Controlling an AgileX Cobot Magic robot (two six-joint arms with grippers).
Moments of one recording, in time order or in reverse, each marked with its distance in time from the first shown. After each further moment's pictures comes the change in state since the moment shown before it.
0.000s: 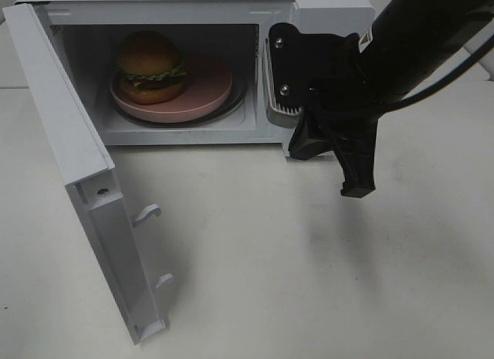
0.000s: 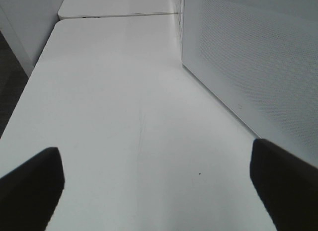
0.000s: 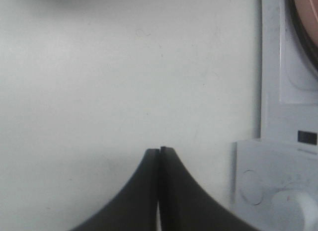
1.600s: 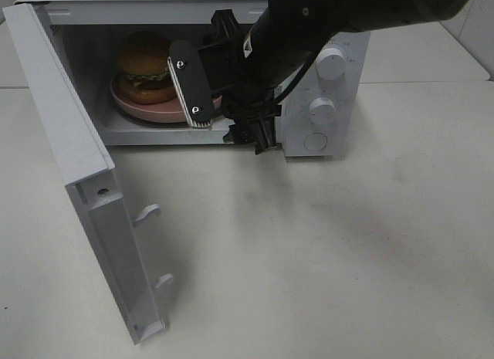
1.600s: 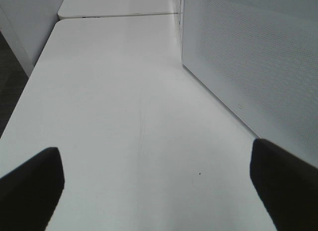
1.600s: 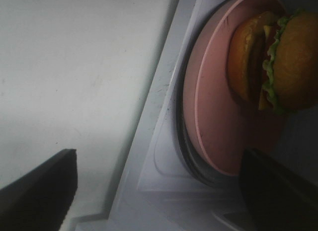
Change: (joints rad) left arm 0.000 0.000 0.000 0.000 0.000 0.000; right arm 0.116 0.354 -0.316 -0.330 -0.278 -0.042
